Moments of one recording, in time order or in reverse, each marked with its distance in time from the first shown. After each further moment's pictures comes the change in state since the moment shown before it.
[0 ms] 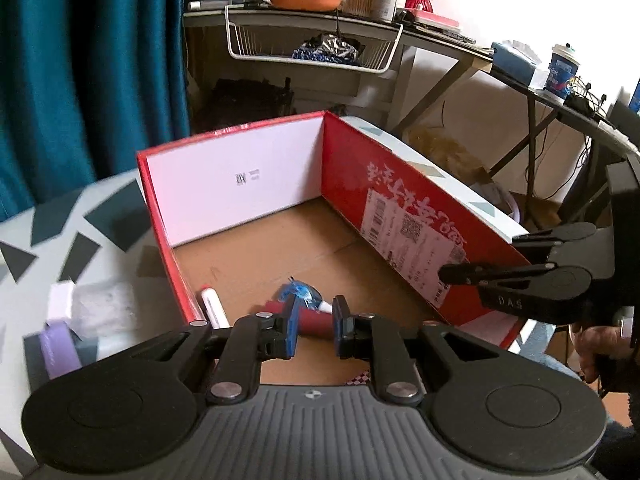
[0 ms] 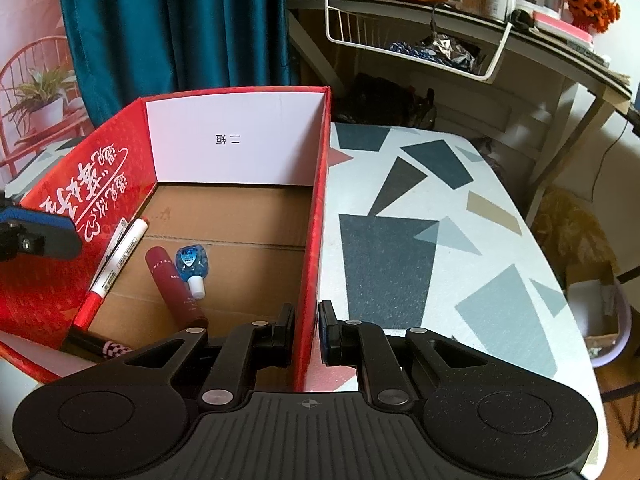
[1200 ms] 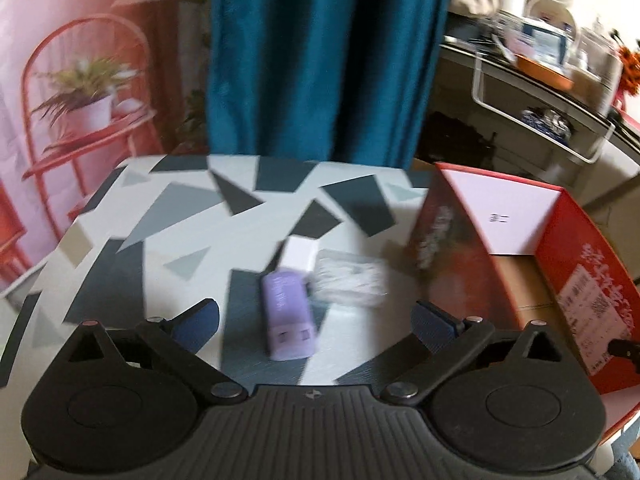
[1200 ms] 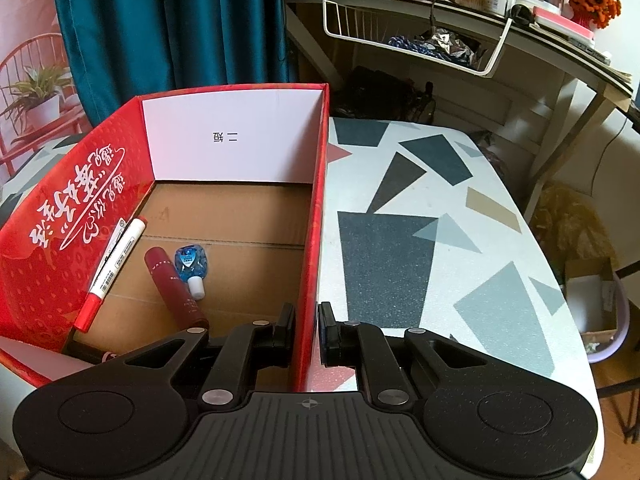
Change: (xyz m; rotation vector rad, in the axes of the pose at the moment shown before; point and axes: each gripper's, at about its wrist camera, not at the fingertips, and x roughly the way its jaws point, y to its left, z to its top) left arm -0.080 0.121 -0.050 -0.417 -0.056 0.441; right arm 0.000 0.000 0.007 0.003 0.028 -0.005
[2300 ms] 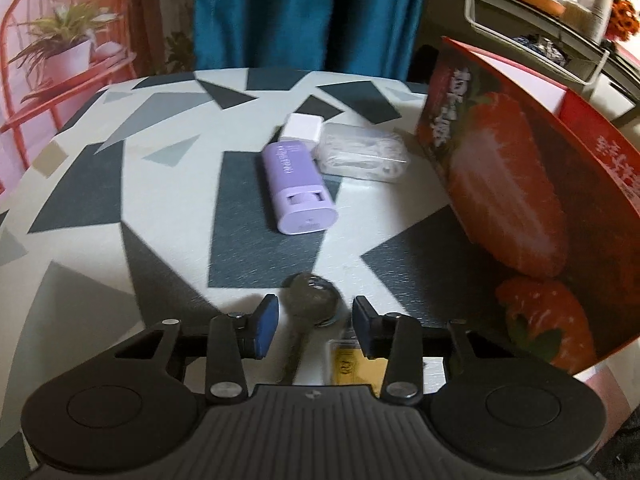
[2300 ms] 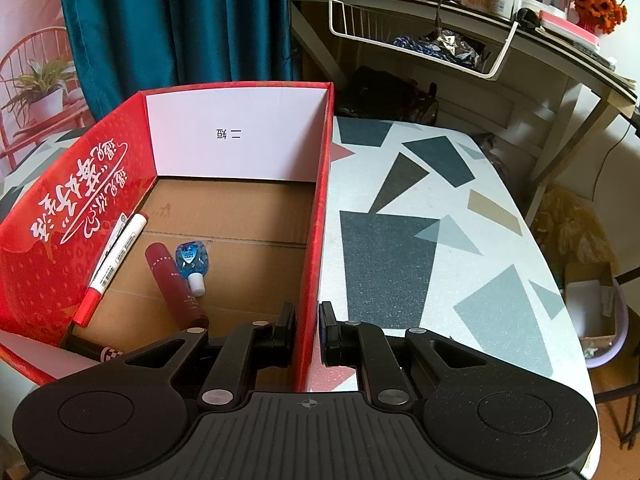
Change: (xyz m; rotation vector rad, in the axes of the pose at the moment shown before) left arm 0.038 0.012 -0.080 0.077 0.120 -0.065; right arm 0.000 0.001 0.000 -0.022 0.005 -0.001
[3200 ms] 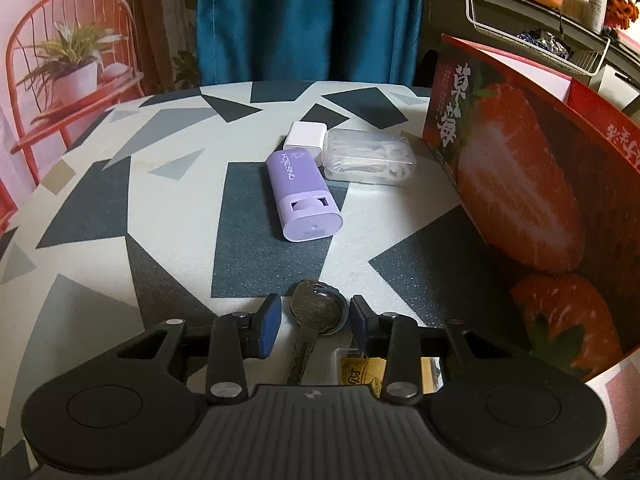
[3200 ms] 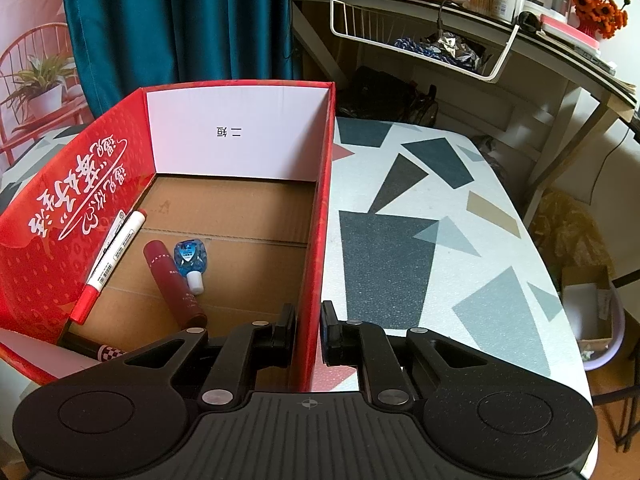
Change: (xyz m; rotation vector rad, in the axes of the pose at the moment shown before) left arm 0.005 -0.006 -0.005 0.033 -0.048 0.070; right arm 0.000 0.003 -0.001 -0.013 0.000 -0.012
